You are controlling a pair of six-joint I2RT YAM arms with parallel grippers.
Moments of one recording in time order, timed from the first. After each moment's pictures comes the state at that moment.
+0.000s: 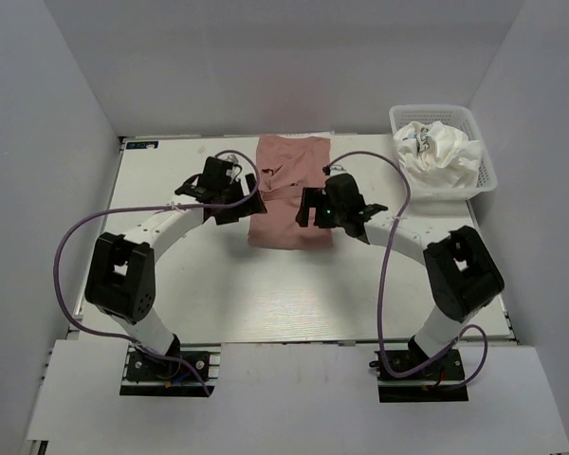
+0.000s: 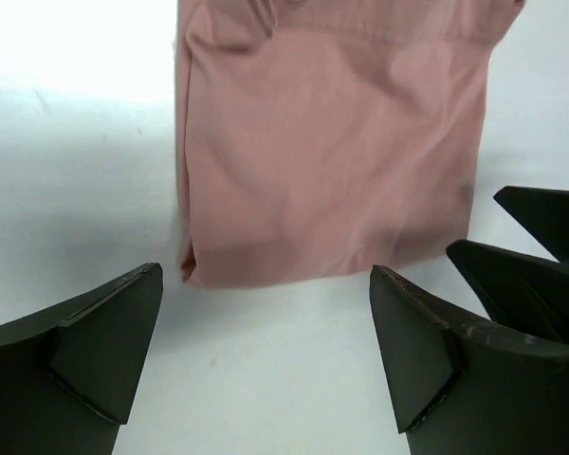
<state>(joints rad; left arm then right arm) -0.38 1.67 1.23 -0.40 0.13 -0.56 0.60 1.71 1.09 -0.04 0.00 0.44</state>
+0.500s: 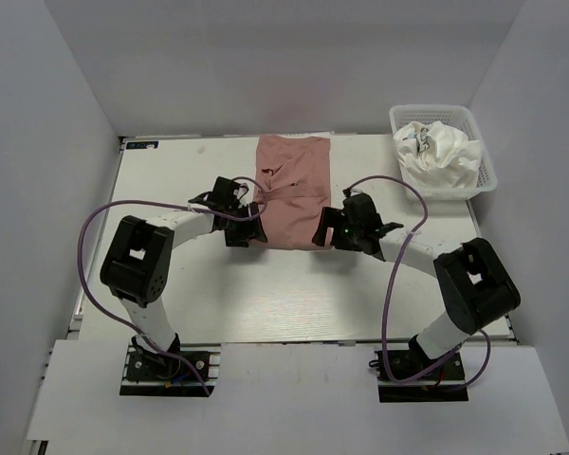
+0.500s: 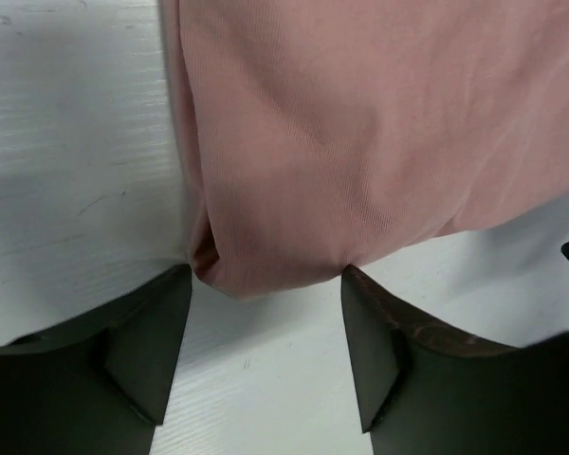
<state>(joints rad) -0.39 1.79 1.07 -0.32 0.27 -0.50 0.54 1.57 0.80 -0.03 -0.07 0.55</state>
